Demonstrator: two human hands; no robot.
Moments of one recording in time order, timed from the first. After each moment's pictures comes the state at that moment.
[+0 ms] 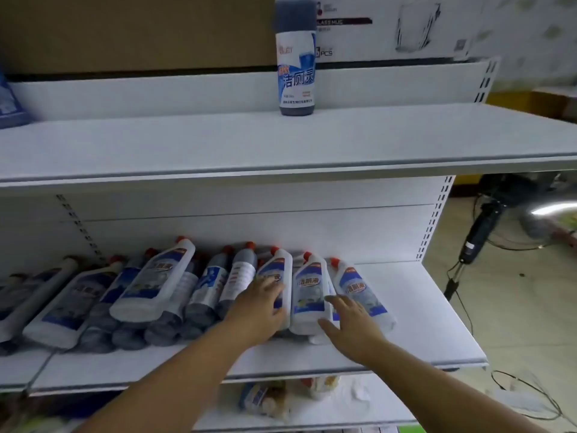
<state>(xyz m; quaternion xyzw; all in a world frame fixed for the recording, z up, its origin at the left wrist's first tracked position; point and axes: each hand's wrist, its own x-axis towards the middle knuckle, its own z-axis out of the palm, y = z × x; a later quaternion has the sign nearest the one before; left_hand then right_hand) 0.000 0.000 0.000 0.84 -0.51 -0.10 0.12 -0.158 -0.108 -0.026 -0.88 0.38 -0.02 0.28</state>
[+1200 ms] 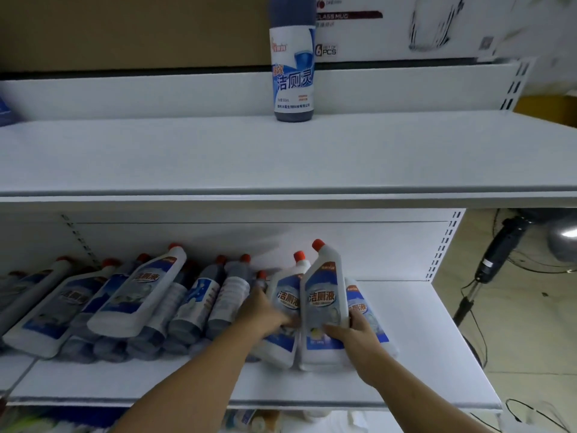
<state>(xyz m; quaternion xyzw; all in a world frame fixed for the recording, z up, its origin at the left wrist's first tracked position) 0.016 -0.069 -0.031 0.86 -0.20 -0.31 0.34 -0.144 -0.165 -0.061 -0.55 0.43 -0.15 0.70</state>
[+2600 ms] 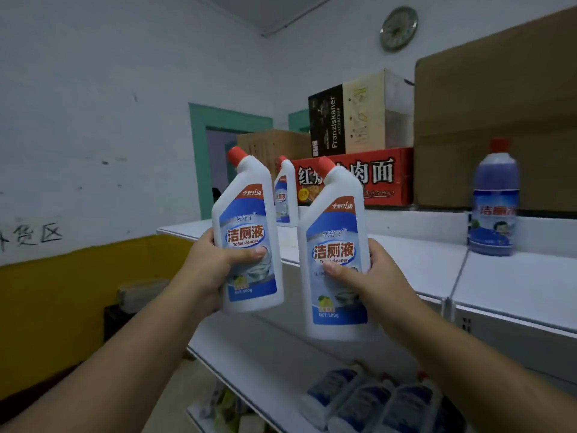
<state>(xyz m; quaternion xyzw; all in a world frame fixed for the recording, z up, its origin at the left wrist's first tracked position) 0.338 0.574 0.267 0.66 -0.10 0.08 0.74 0.298 0.359 0.237 -0.70 -0.09 -0.17 0.69</state>
